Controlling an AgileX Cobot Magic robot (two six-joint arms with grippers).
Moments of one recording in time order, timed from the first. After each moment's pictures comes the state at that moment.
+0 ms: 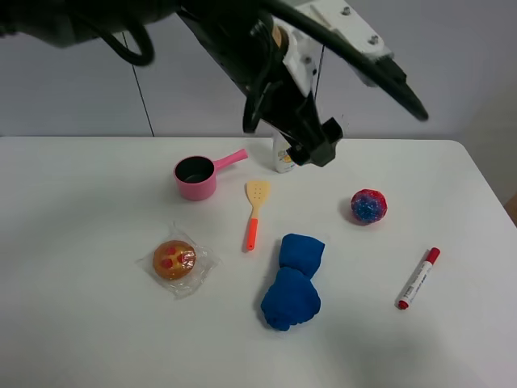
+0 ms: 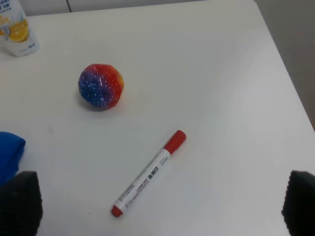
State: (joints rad) left arm -0.88 1.87 -1.77 -0.04 0.87 0.34; right arm -0.05 0.00 -0.50 0.00 1.06 0.02
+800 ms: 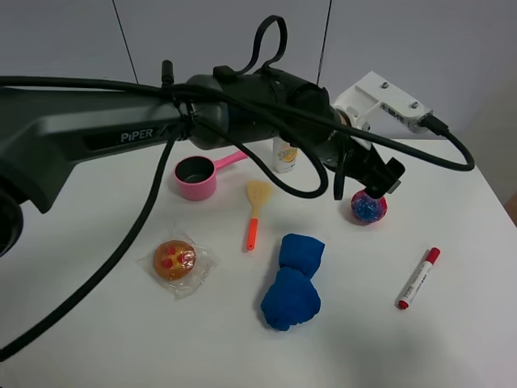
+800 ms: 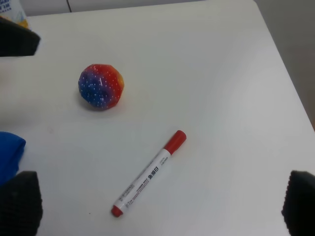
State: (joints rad) left arm -0.92 2.16 -1.77 -0.11 0.35 0.12; right arm -0.05 0.00 -0.50 0.00 1.06 0.02
